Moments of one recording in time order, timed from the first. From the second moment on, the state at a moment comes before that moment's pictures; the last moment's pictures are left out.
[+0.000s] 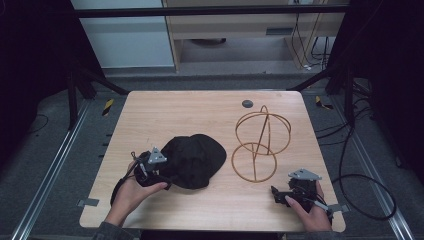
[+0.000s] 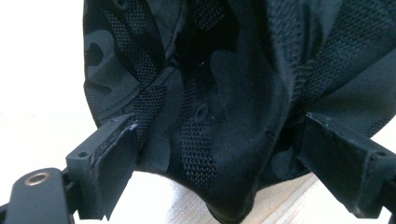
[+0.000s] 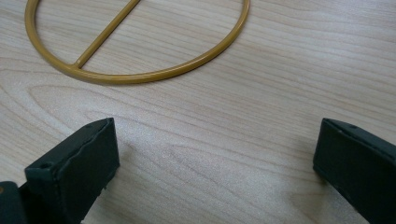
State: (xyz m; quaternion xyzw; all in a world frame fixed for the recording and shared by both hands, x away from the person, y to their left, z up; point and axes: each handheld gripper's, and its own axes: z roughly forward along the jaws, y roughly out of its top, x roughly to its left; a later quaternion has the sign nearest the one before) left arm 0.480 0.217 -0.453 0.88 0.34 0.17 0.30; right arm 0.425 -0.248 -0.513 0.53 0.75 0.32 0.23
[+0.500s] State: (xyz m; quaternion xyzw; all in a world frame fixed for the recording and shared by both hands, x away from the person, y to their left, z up) left arm 0.493 0.210 -0.454 0.88 0.33 0.14 0.30; right arm 0.425 -0.248 -0.513 0.53 0.75 0.32 0.23
